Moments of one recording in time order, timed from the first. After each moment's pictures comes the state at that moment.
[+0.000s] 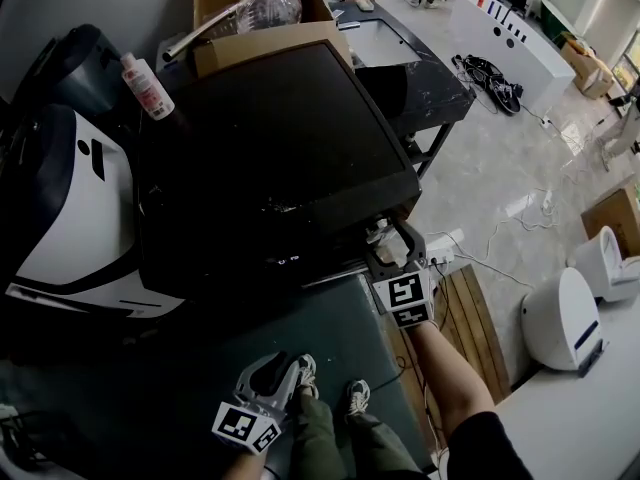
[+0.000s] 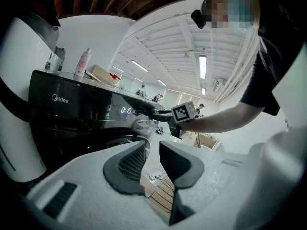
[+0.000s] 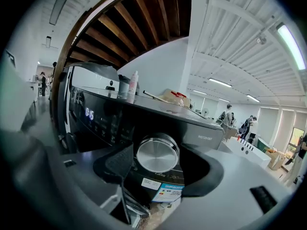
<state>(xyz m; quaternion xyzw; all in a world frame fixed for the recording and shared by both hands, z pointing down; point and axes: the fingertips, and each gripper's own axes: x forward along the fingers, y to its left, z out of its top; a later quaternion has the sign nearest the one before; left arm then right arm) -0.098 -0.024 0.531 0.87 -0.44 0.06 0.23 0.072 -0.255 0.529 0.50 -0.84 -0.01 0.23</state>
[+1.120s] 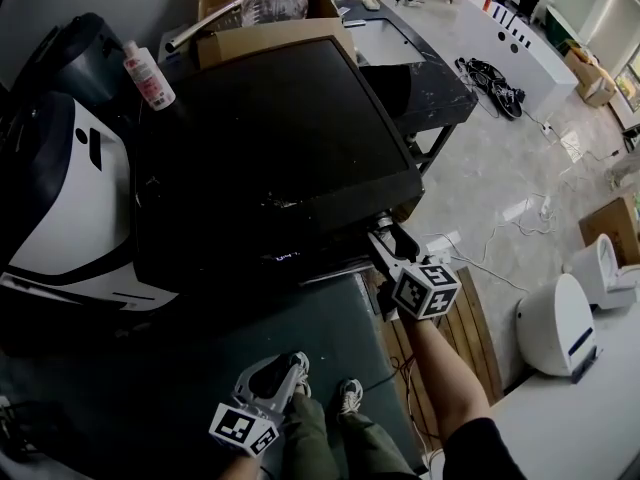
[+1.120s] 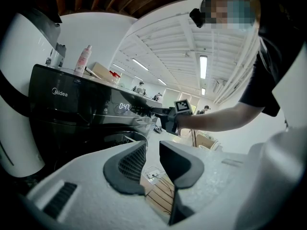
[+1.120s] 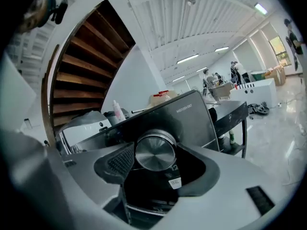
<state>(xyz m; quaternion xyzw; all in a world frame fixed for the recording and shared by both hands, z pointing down) -0.090 -0.016 0.537 0.87 -0.43 0.06 0.24 0.086 -0.262 0.529 0.50 -0.83 0.25 -0.01</state>
